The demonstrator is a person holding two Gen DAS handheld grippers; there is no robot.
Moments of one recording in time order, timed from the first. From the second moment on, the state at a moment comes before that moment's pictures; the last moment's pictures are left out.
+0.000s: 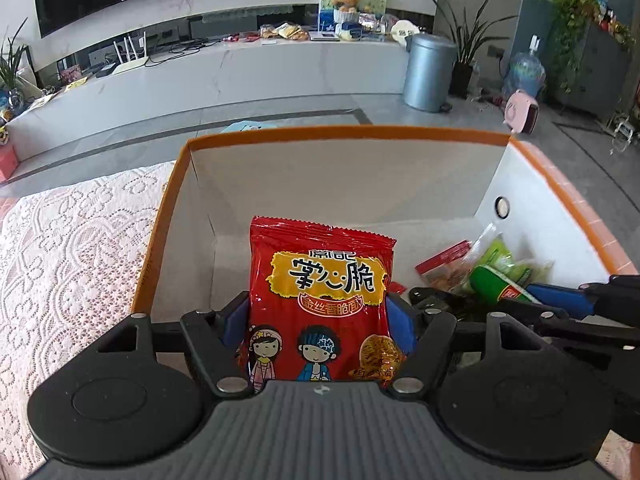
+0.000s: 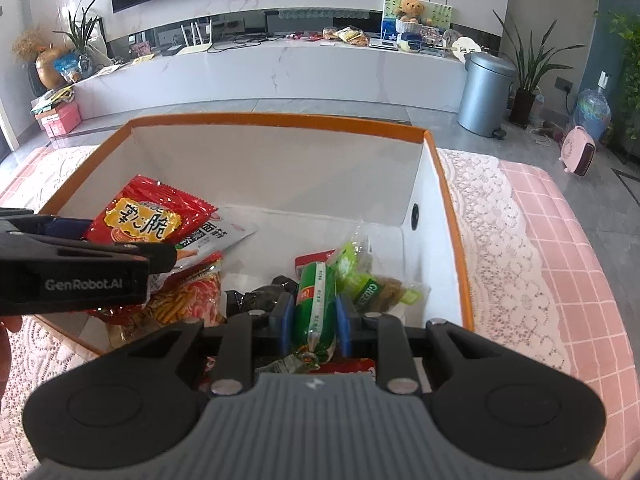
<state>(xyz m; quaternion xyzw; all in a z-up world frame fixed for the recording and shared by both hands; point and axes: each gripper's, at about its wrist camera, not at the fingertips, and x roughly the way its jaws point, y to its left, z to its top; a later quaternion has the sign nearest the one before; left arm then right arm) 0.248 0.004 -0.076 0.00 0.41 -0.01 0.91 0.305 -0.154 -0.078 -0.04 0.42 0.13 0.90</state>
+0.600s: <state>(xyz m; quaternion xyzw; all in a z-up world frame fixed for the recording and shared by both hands) 0.257 -0.011 -0.073 0.05 0.44 0.00 0.90 0.312 -0.146 -0.083 -0.05 0.43 0.13 0.89</state>
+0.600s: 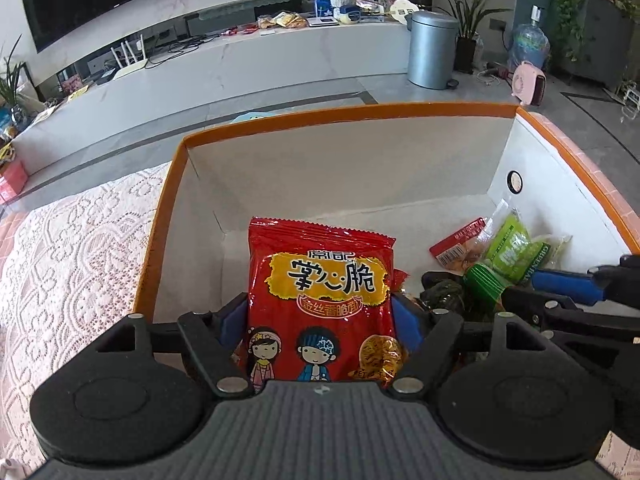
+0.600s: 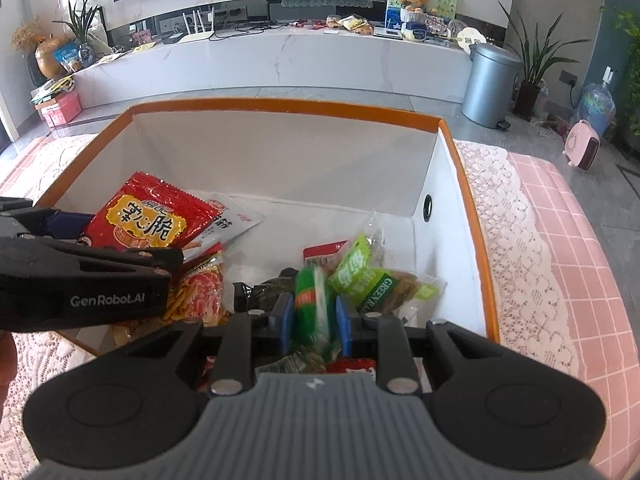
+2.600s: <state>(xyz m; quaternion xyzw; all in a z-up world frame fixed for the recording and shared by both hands) 0.053 0.023 -0.038 -0.14 0.38 -0.03 0.91 0.099 -0.201 -0.052 -0.02 0.37 0.08 0.93</state>
